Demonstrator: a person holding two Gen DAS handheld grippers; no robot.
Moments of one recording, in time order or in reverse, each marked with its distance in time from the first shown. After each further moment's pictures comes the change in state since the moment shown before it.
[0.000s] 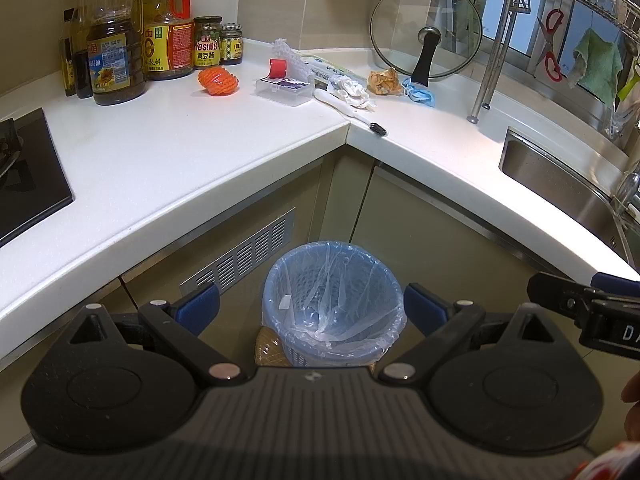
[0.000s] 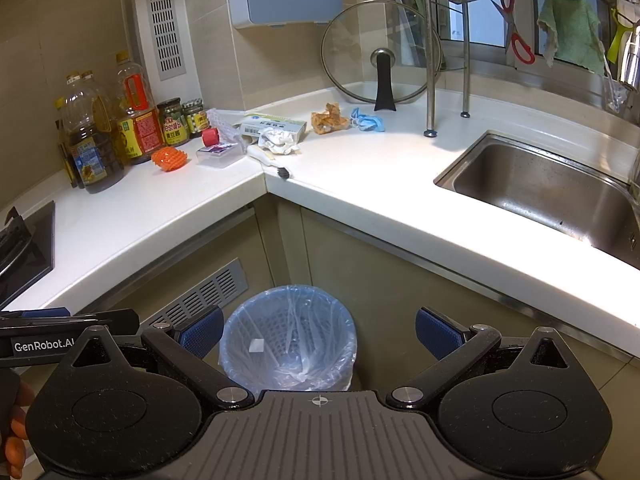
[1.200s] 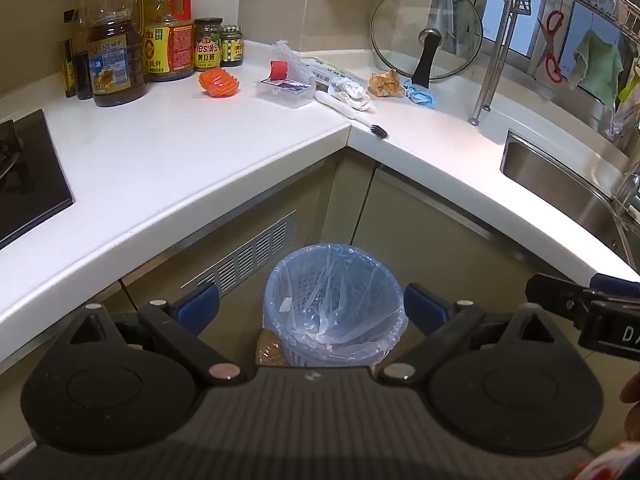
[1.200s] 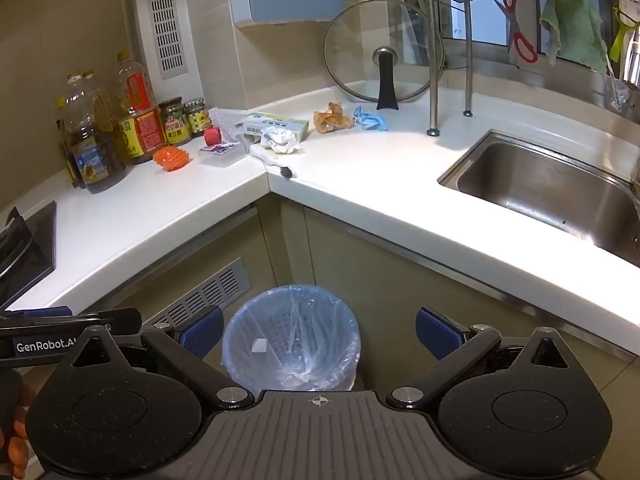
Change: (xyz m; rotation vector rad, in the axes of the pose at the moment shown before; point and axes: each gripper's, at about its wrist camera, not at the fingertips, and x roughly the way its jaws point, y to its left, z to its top) left arm -0.001 0.000 0.002 -0.004 0.001 0.000; right arm 0.000 0.002 0.002 -0.006 0.006 0.001
